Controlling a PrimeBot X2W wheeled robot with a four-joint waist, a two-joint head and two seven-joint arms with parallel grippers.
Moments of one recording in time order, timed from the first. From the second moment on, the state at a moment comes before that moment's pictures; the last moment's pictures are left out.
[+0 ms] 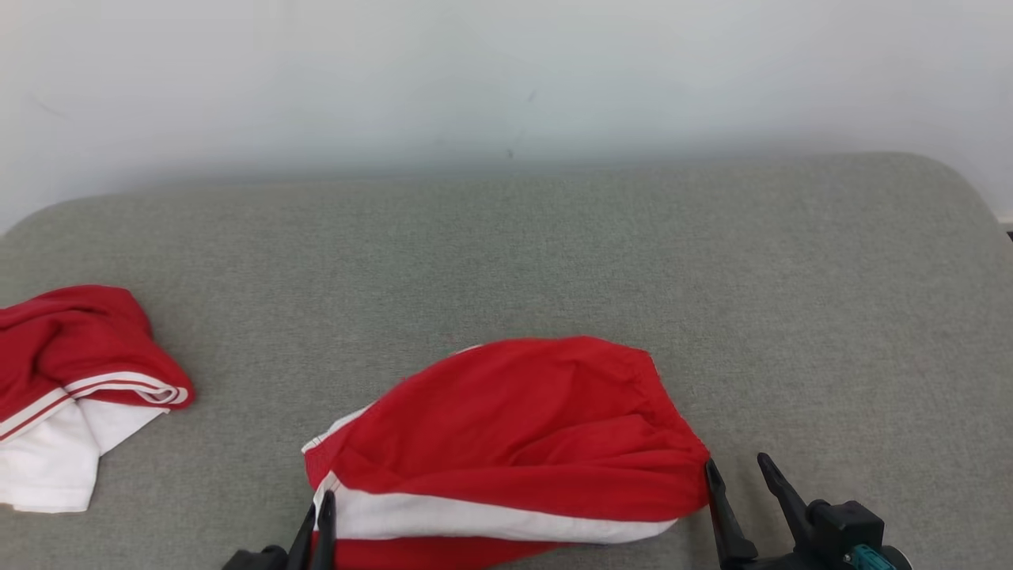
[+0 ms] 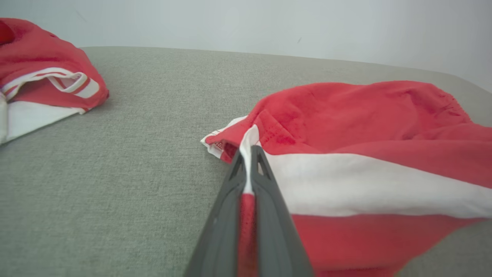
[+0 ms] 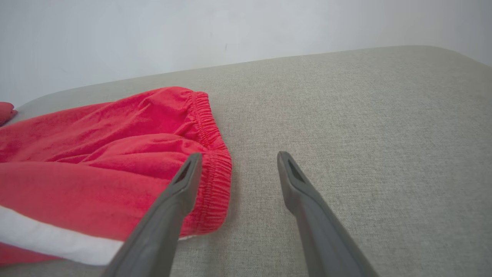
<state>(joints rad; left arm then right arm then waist) -0.05 0.05 -0.11 0.39 -0.18 -0.07 -0.26 -0.06 -0.11 0.07 0.42 0.19 0.13 -0.26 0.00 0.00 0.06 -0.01</state>
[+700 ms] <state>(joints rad) -0.01 0.05 -0.14 0.45 -0.19 -0.09 -0.26 -0.05 -0.11 0.10 0.45 0.21 0.13 -0.26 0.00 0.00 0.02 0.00</state>
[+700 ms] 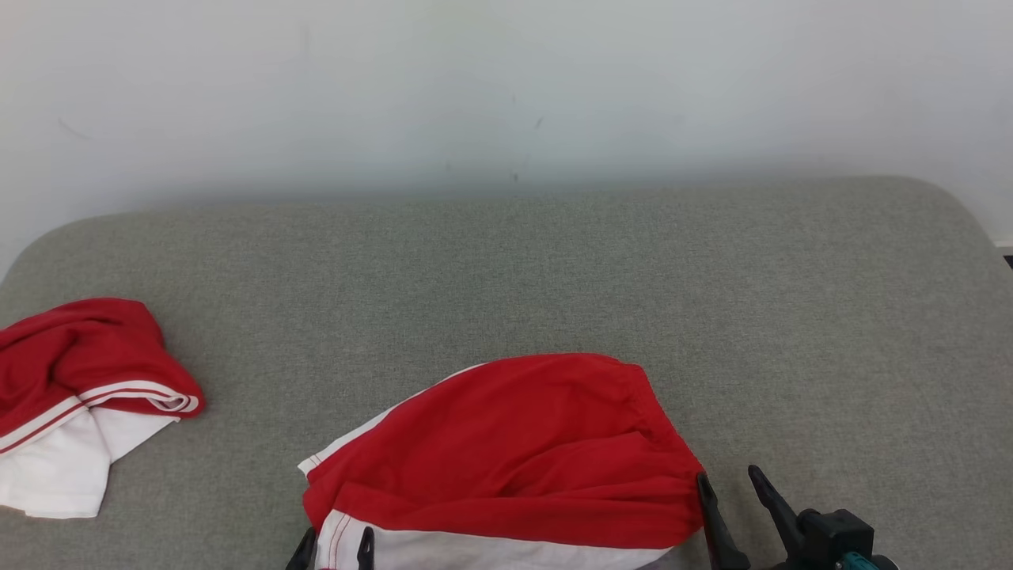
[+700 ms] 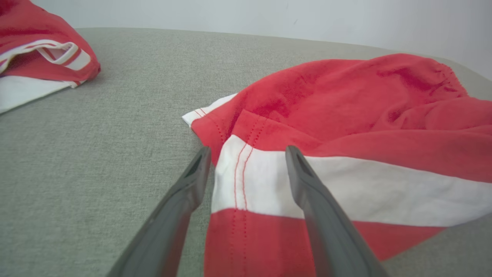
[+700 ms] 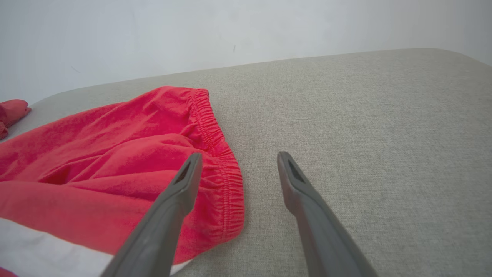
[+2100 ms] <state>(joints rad) -0.02 0.05 -0.16 0.44 -0.19 -0.10 -0.26 -0.05 -0.10 0.08 0.45 0.21 0.13 -0.26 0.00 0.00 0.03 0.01</state>
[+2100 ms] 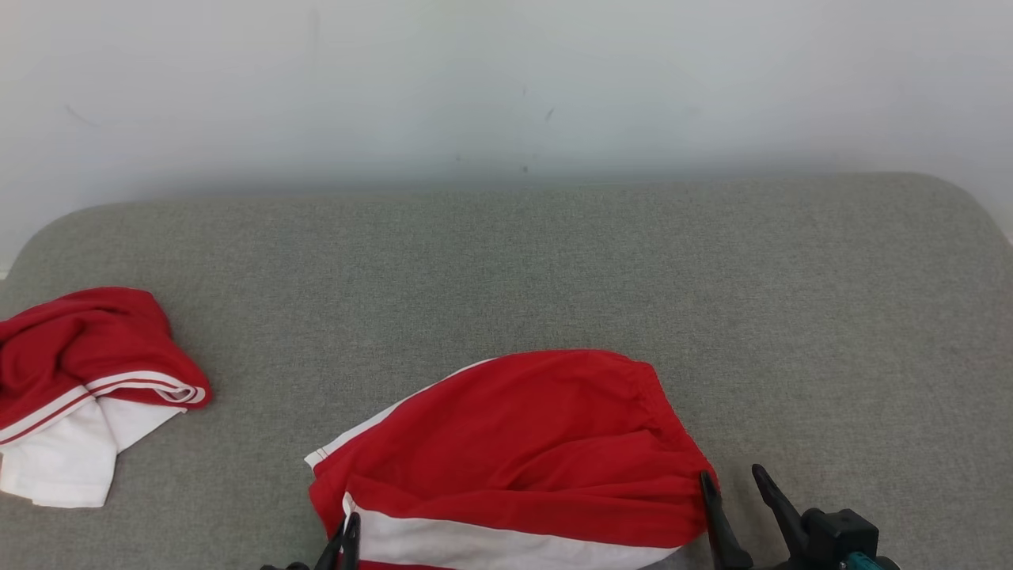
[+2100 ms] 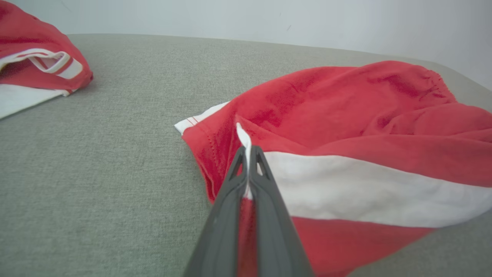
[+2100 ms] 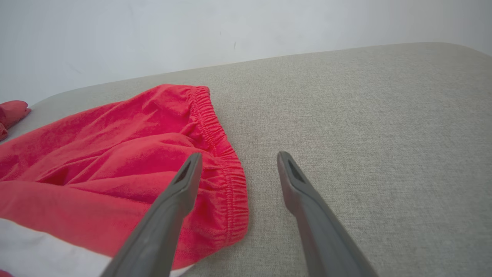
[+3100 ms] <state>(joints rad) -0.03 0.05 -0.10 0.35 -0.18 -0.08 -0.26 -0.05 -0.17 0.27 0.55 0.36 0.13 -0.26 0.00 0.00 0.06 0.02</state>
